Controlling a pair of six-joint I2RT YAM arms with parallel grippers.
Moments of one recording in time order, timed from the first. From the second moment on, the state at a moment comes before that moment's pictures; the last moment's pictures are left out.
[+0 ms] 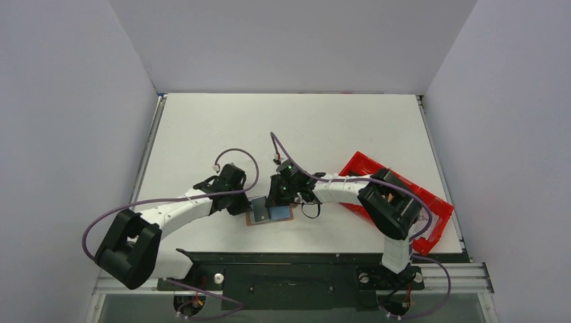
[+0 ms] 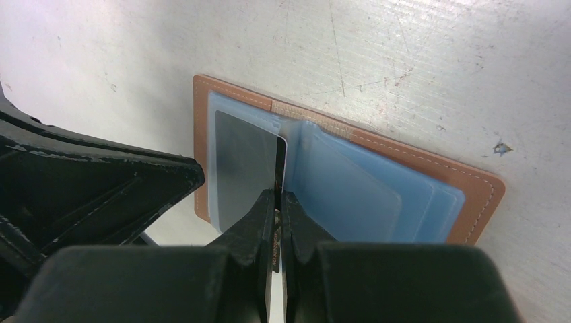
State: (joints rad) left arm -0.55 1.32 0.64 -0.39 -0.03 -0.95; right arm 0.87 1.86 1.04 -0.03 -0.20 0.77
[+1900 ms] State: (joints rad) left arm -0.64 1.54 0.76 -0.33 -0.10 -0.95; right arm 0.75 1.82 0.93 0.06 -0.24 0.78
